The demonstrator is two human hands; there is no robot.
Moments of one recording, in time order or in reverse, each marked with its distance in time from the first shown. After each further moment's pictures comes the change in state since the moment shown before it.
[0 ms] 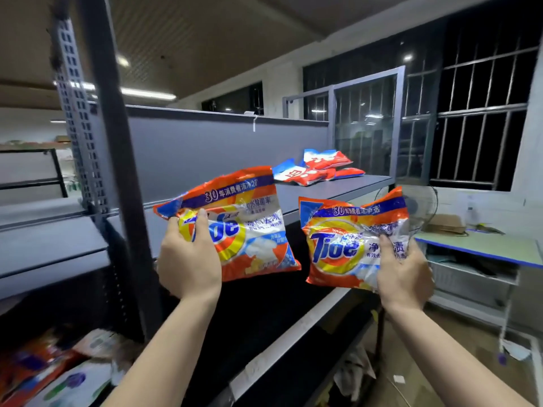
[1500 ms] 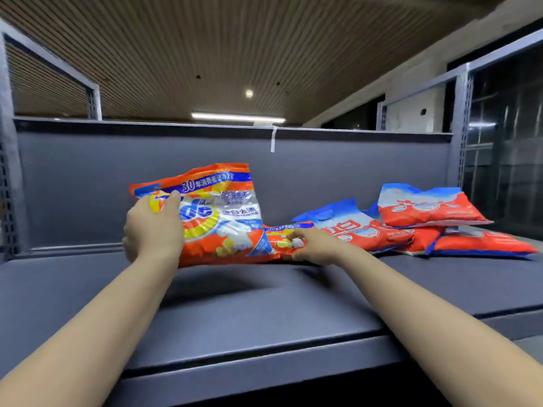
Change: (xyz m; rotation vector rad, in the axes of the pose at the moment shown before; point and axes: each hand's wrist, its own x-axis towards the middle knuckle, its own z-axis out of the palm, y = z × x) left_hand 0.137 0.007 0.427 0.332 0.460 -0.109; right_hand 0.371 0.016 0.478 -0.238 -1.443 -0.825
